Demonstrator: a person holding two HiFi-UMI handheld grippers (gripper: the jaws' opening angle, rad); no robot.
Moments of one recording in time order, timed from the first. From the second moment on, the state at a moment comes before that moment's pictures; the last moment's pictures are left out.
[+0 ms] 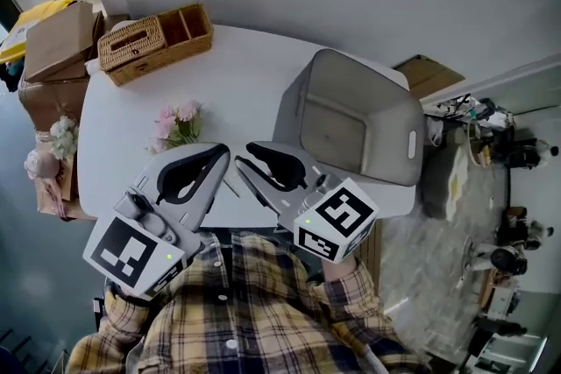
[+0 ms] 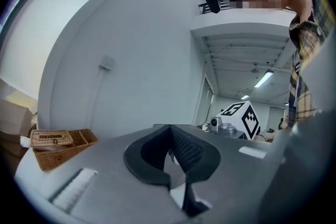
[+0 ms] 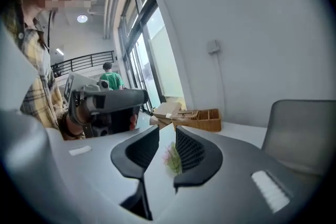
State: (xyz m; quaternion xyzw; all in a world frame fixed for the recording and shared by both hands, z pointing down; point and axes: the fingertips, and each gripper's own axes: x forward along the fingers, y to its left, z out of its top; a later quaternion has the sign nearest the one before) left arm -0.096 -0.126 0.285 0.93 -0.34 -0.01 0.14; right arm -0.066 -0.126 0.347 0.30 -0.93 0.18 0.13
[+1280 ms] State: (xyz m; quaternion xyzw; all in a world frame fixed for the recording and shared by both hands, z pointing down) left arm 0.024 -0.119 0.259 0.95 -0.28 0.01 0.11; right arm 0.055 -0.127 0.277 0.37 -0.92 0.12 0.03
